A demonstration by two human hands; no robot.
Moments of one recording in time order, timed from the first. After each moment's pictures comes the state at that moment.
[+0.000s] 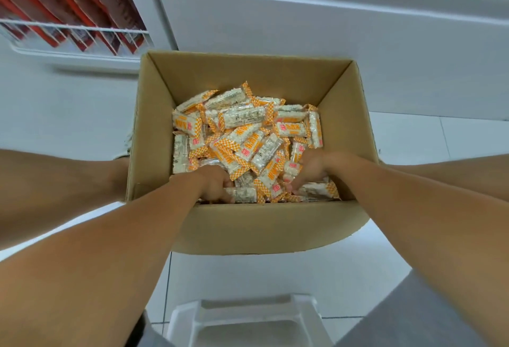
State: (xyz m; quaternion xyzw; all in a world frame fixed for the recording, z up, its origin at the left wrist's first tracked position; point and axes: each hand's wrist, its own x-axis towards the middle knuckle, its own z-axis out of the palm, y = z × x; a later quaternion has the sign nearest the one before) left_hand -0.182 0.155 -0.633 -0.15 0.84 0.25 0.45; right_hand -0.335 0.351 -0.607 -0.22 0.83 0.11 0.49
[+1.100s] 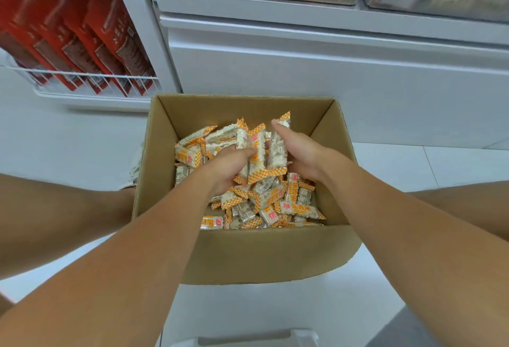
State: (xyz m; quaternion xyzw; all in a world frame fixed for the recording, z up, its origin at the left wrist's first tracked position) left_hand -0.241 0.168 -0.584 -0.37 0.55 0.73 0.16; right_hand -0.342 0.305 -0.550 0.00 0.72 -0.50 0.48
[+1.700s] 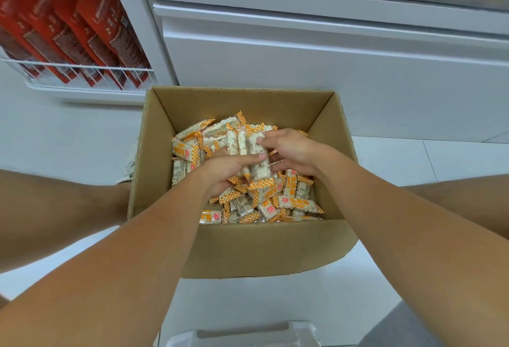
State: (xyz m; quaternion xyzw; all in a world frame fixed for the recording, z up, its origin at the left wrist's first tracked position) left_hand -0.229 0.175 -0.589 -0.40 0.54 0.72 0.16; right_hand -0.337 0.304 -0.553 -0.05 0.73 -0.47 0.50
